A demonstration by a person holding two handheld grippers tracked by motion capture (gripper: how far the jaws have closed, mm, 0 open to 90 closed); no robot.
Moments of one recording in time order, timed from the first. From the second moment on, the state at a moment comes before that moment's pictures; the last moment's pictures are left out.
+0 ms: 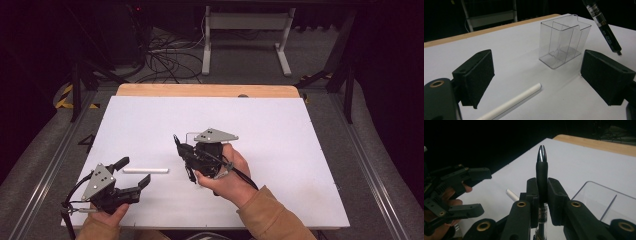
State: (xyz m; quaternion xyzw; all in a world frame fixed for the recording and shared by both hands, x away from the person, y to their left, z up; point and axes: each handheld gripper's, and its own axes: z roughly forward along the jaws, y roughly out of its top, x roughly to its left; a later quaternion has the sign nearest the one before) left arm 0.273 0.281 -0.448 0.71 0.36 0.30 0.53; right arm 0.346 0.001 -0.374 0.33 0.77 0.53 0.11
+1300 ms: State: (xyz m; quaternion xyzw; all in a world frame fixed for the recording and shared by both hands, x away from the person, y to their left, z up) left arm 0.273 0.282 -0.448 0.71 0.36 0.29 0.53; right arm 0.388 -0.010 -0.365 0.24 0.69 0.65 0.22
